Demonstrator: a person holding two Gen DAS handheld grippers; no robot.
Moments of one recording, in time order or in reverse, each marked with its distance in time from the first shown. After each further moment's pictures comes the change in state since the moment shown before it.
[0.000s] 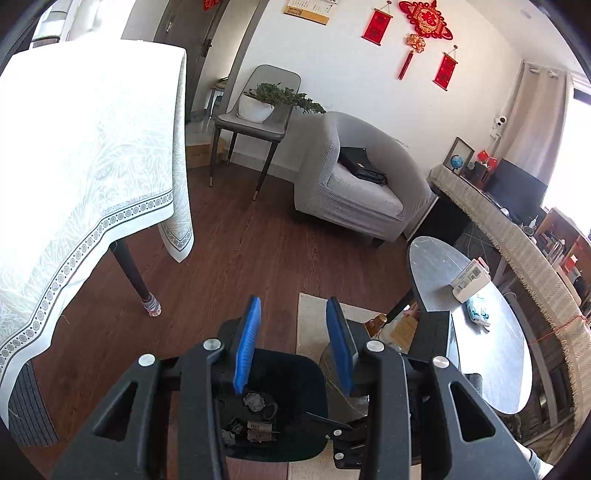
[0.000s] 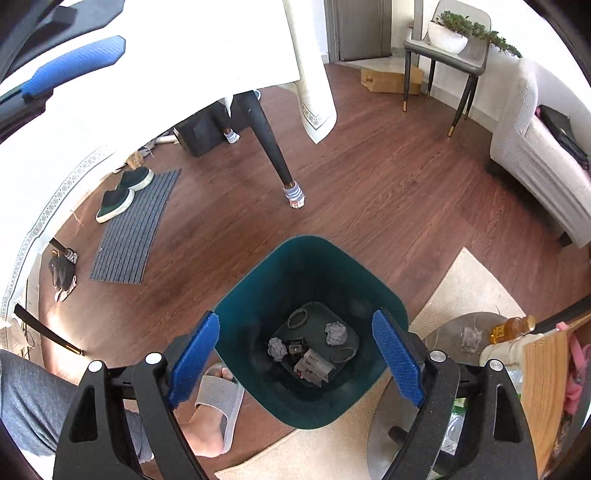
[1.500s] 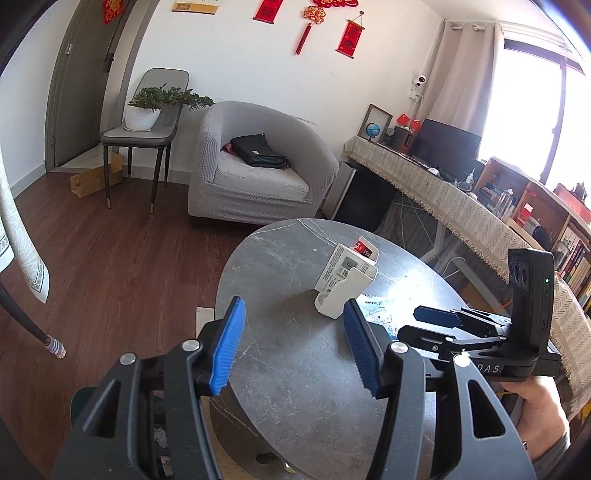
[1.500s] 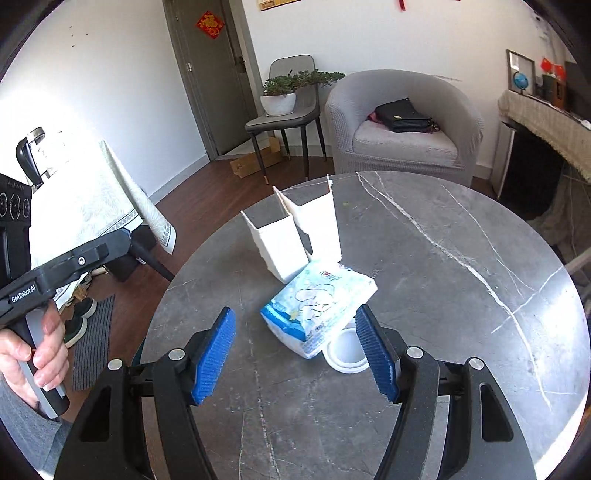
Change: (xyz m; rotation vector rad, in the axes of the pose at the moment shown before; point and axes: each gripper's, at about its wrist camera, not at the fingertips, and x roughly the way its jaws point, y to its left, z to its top) left arm 0.110 -0.217 -0.009 0.195 0.023 -0.249; right arm -0.215 -0.233 -0.128 0.409 -0.352 -0.222
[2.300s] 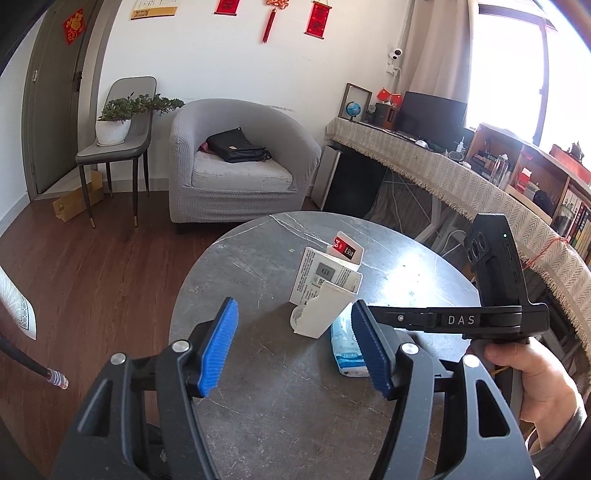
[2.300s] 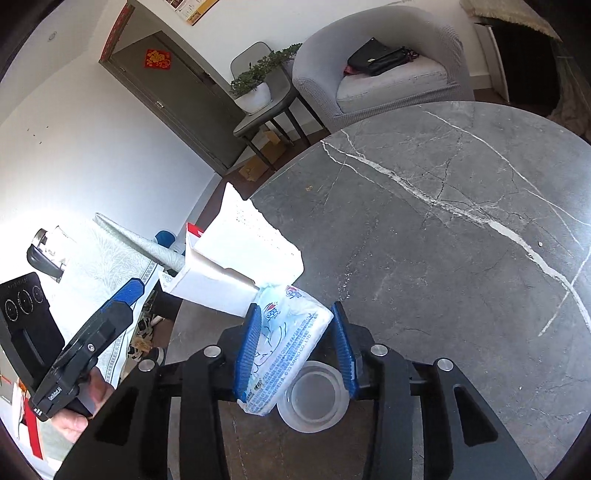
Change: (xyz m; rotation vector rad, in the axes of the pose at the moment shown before) left arm 0.054 -0.032 0.011 0.139 0.045 -0.005; right arm 0.050 -0.071 0.012 0.343 0.077 0.229
